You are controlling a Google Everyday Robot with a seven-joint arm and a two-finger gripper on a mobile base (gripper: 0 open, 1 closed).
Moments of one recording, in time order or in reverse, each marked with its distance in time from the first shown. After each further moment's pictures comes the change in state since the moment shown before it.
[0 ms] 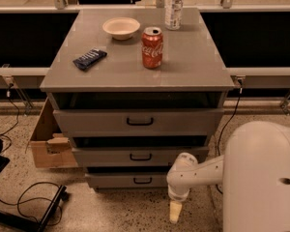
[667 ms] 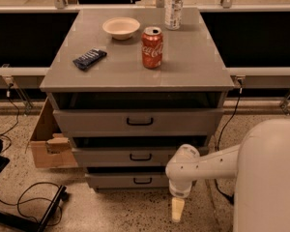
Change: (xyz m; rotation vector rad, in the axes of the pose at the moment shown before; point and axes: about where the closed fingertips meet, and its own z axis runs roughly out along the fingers) arm 0.006 0.009 -0.055 -0.025 0.044 -0.004
